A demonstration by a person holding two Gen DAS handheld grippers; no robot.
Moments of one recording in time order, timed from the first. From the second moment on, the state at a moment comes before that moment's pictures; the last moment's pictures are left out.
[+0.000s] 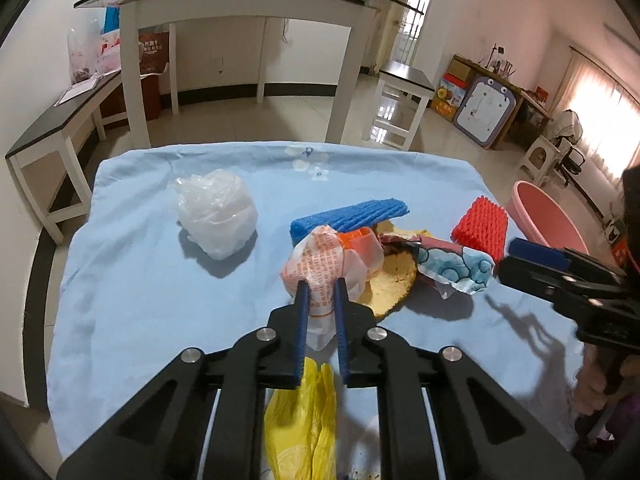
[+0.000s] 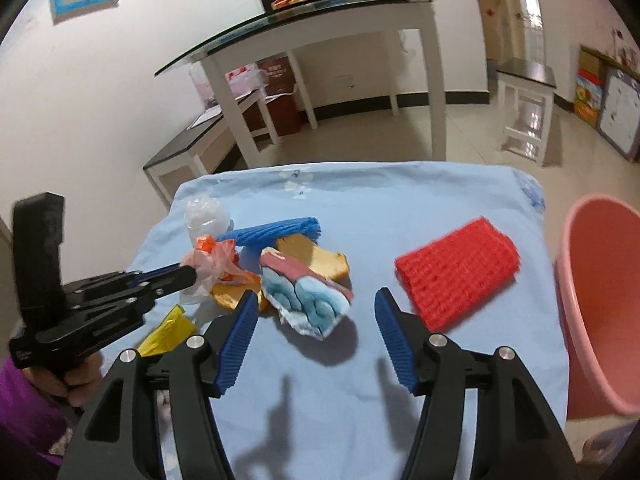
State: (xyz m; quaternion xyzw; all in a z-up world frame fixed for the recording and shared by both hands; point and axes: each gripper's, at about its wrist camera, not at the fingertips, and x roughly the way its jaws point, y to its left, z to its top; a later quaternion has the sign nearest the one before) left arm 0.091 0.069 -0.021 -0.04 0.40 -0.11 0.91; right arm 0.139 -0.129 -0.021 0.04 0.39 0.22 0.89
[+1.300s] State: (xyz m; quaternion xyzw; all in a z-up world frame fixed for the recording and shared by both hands) left arm 0.061 0.044 0.020 -0.06 0.37 -0.10 0.92; right arm 0.092 -0.167 0.003 0.06 0.39 0.19 0.90
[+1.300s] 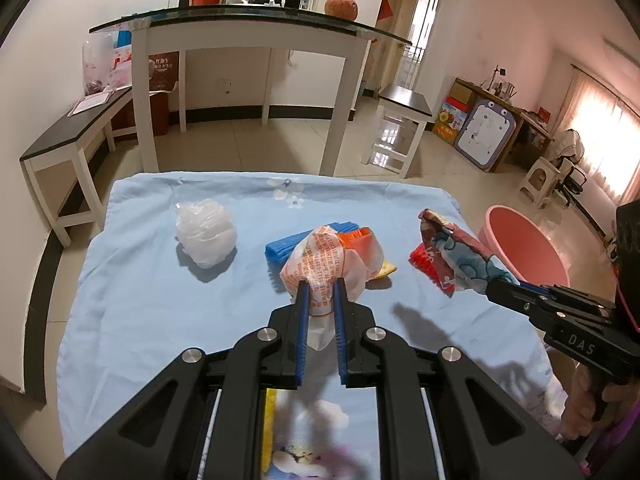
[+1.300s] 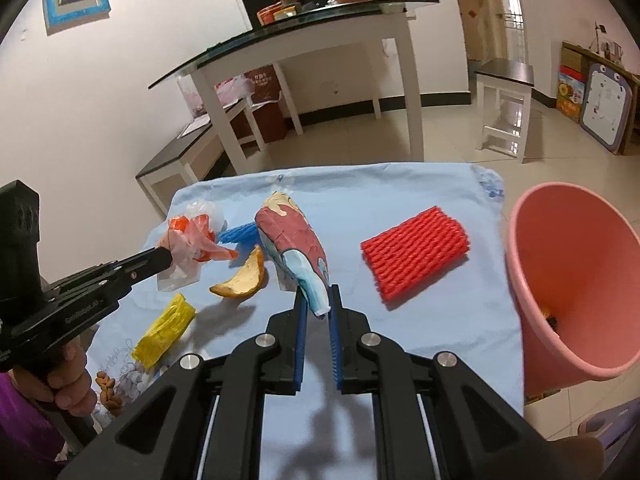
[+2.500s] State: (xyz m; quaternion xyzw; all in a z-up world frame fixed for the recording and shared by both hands) left arm 0.098 -0.104 0.029 -0.01 0.36 -0.17 0.92; right arm 0.081 -0.292 0.005 0.15 0.36 0.05 0.92
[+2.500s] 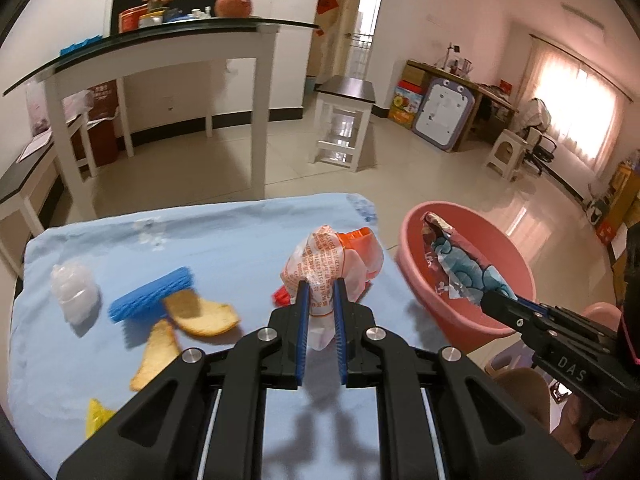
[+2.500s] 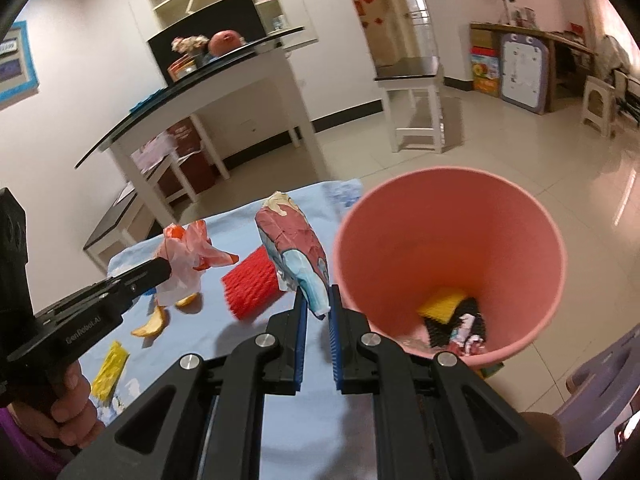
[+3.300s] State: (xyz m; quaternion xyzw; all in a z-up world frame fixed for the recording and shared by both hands) left arm 0.132 -0.216 0.005 0.02 0.38 -0.26 0.89; right arm 0.085 -0.394 -0.017 0.20 0.36 -0.08 0.91
